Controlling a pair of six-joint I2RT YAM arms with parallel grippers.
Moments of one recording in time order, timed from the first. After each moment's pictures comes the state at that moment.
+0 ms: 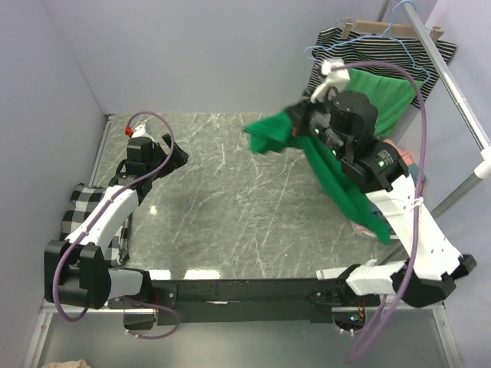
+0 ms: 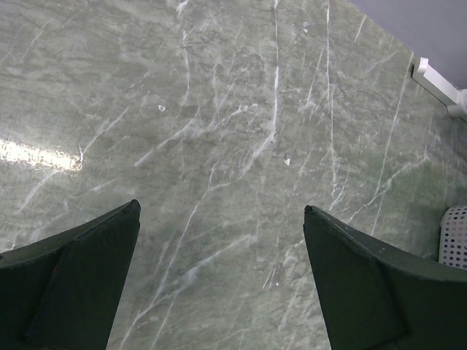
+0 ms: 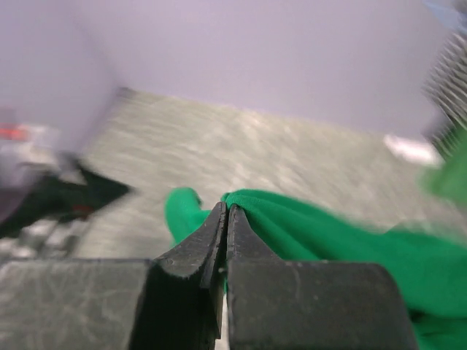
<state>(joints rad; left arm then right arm) -0.14 1.27 0.89 -0.13 0.03 -0.63 0.57 1.24 1.65 -0.57 0.20 0.23</state>
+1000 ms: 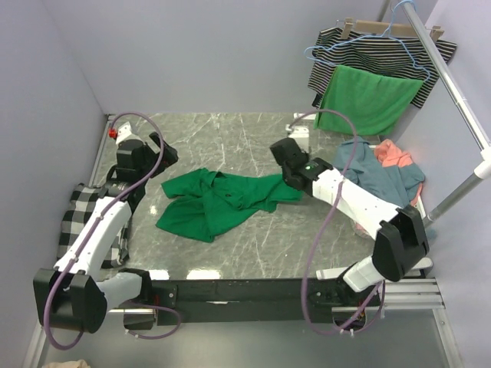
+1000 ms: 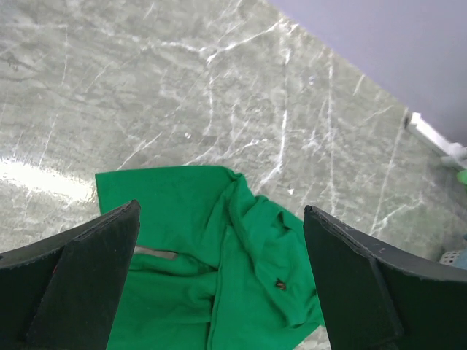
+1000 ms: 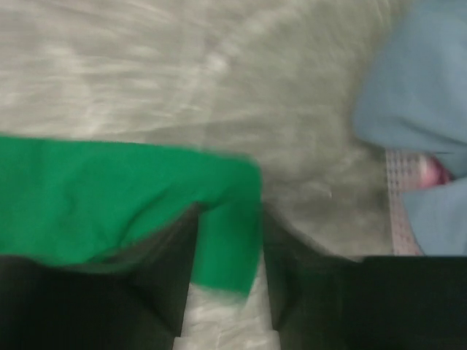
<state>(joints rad) -0.14 1.11 0.89 -0.20 -0.12 -0.65 0.65 1.48 1.21 -0.55 0.65 0.39</state>
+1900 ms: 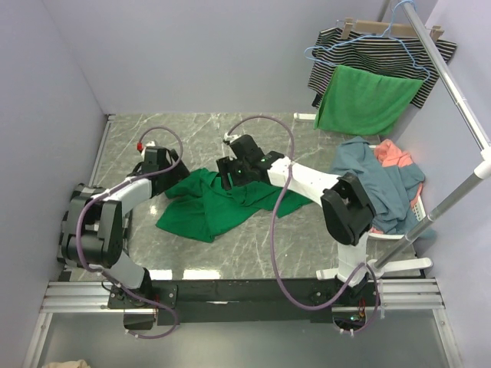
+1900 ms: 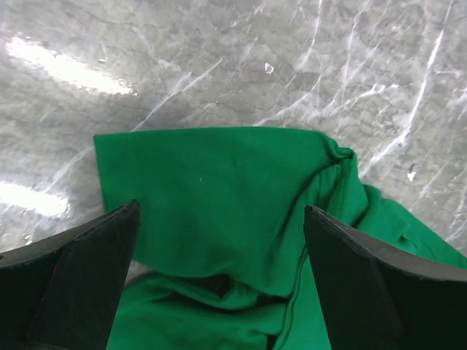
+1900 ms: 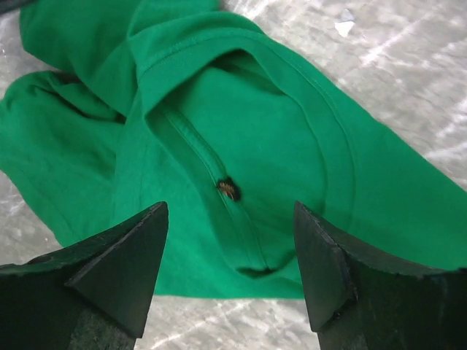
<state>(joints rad) -0.14 1.55 0.86 -0.09 -0.09 -0.68 0.74 1.89 1.45 -0.39 -0.03 0.30</state>
